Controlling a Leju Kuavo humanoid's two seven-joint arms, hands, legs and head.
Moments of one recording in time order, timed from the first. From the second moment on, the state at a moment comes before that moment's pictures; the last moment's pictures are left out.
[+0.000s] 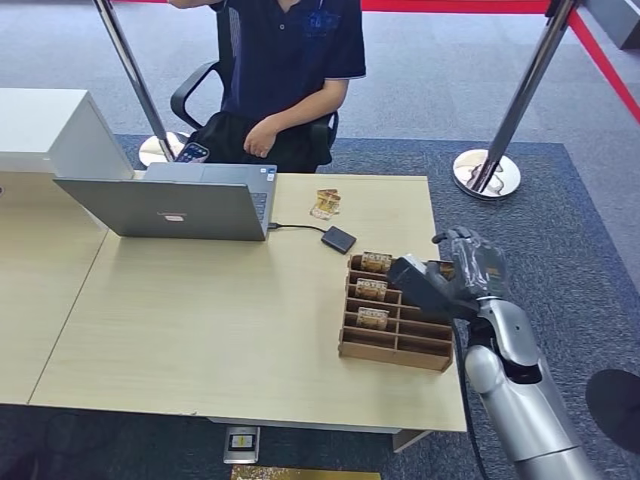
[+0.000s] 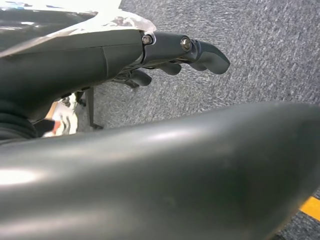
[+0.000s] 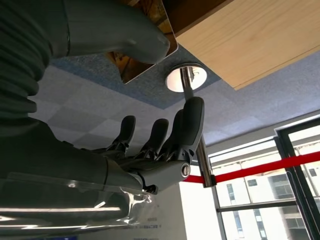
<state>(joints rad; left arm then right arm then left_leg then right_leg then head) -0.09 -0.25 1.24 -0.22 -1.05 0.54 -0.18 -0.36 -0.12 0.37 -1.20 1.08 -0.14 0.09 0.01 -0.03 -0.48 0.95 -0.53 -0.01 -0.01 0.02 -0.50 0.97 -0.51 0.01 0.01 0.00</state>
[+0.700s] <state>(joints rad) -0.09 -0.25 1.24 -0.22 -1.05 0.54 -0.18 -0.38 -0.09 0.36 -1.13 1.11 -0.13 0.12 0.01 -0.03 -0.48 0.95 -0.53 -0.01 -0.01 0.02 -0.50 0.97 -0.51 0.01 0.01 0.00</state>
